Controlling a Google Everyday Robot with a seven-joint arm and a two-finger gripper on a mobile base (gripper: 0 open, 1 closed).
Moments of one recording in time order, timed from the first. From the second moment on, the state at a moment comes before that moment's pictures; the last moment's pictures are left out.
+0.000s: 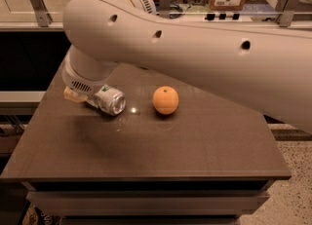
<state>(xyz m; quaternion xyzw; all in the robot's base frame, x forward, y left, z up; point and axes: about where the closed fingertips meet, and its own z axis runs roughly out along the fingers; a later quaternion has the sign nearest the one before) 0.499 0.187 0.884 -0.65 0.69 0.09 0.31</state>
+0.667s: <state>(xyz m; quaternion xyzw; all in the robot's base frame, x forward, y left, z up) 0.498 0.183 0.888 -0.64 0.69 0.10 0.32</state>
